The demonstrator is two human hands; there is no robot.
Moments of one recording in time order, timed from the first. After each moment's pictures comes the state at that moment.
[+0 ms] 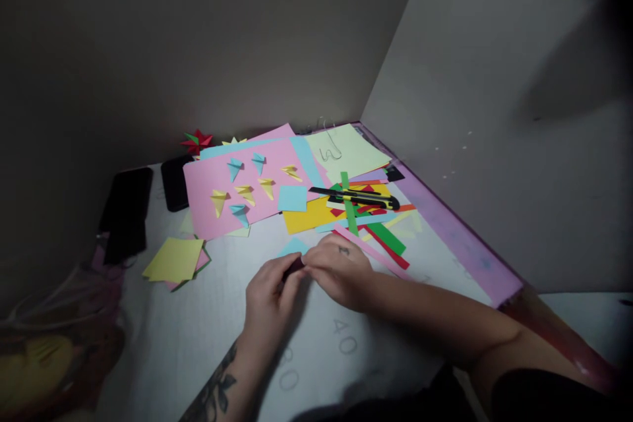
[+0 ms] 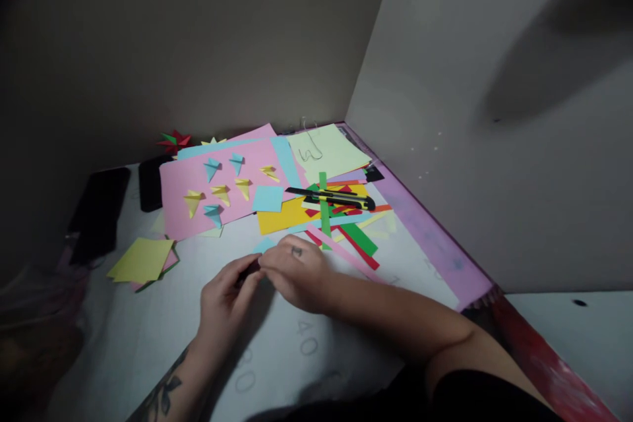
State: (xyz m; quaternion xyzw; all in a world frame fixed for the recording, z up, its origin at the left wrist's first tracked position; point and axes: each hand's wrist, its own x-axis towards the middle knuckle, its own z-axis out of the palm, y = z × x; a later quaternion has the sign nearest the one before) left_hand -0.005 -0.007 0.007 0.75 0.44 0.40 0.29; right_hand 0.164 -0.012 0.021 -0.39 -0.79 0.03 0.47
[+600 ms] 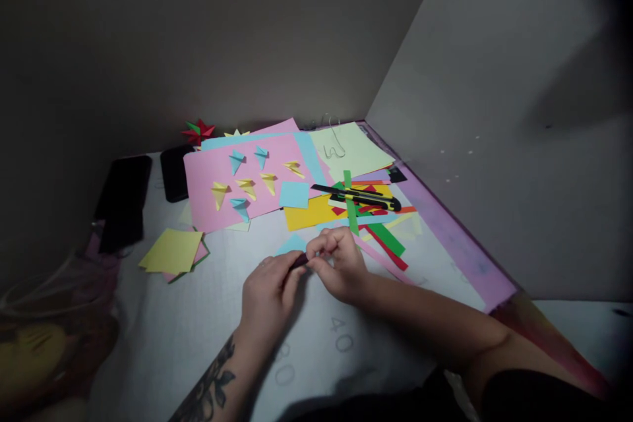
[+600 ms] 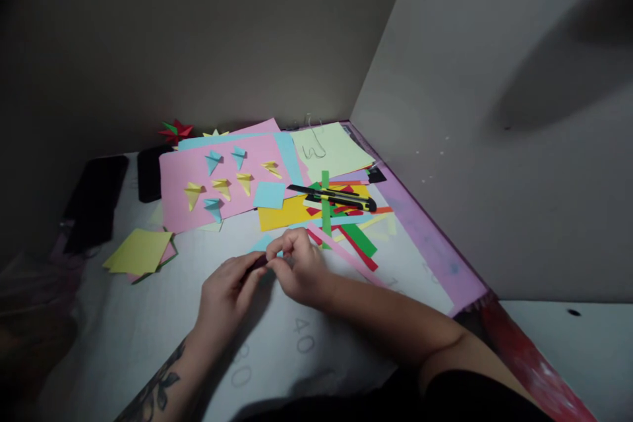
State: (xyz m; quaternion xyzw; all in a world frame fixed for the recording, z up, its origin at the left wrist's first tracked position) left_hand -0.006 -0.006 0.006 0.80 0.43 0.34 0.24; right_hand 0.156 -0.013 -0.005 -0.47 -0.65 0.26 0.53
